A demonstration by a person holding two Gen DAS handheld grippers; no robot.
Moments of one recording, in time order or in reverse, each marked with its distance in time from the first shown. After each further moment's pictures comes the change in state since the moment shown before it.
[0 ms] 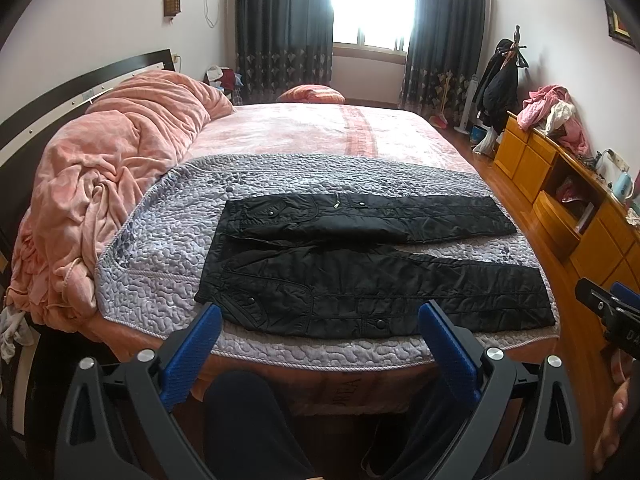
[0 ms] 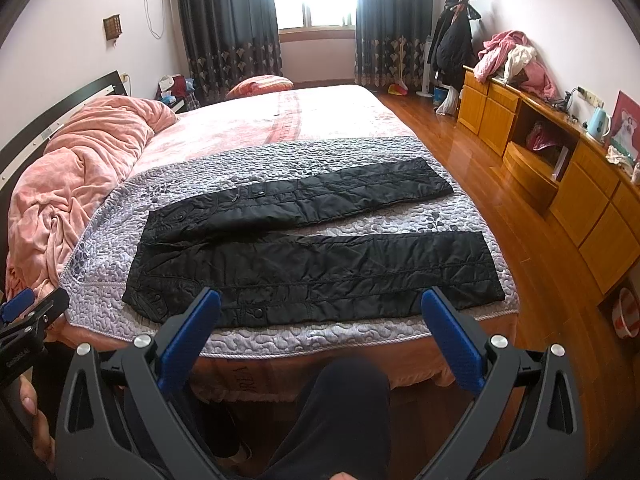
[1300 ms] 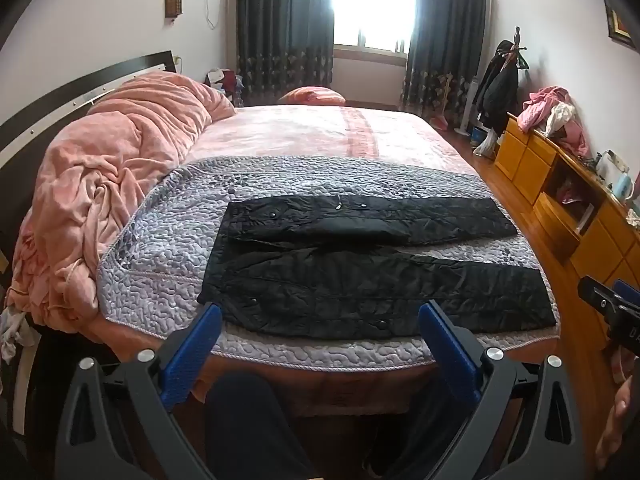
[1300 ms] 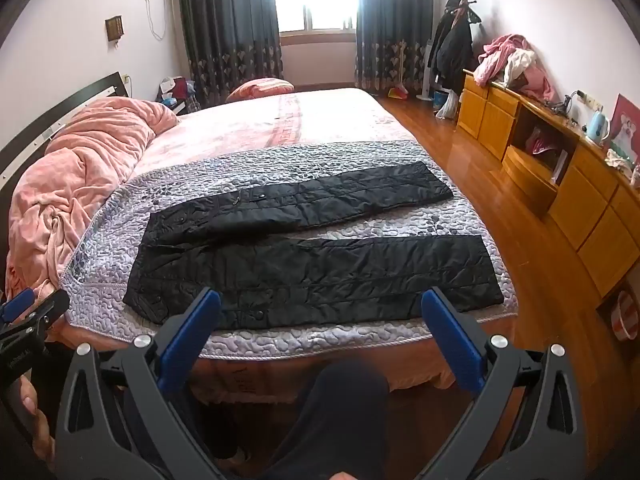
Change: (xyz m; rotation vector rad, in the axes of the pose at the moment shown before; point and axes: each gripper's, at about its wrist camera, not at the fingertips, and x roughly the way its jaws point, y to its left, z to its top) left arm -0.009 0.002 0.002 -0.004 -0.012 -0.009; right arm -0.008 0.002 0.001 -0.004 -0.018 -0.002
